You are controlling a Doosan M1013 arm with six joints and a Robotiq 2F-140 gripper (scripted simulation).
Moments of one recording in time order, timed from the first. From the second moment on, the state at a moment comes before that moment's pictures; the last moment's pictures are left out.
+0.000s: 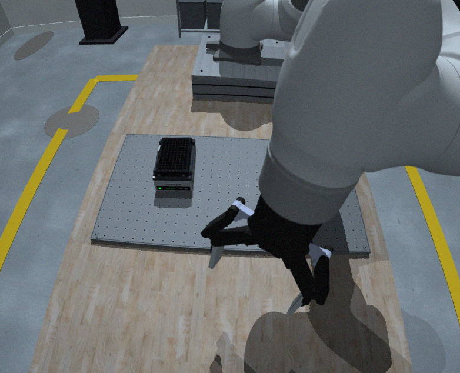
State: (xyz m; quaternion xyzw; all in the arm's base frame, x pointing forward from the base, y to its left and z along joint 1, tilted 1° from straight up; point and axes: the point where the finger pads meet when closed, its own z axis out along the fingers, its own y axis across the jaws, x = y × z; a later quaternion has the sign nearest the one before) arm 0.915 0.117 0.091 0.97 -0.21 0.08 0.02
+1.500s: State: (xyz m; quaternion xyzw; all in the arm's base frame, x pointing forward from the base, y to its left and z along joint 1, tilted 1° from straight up) arm 0.790 -0.008 0.086 1.00 -0.09 0.04 0.02
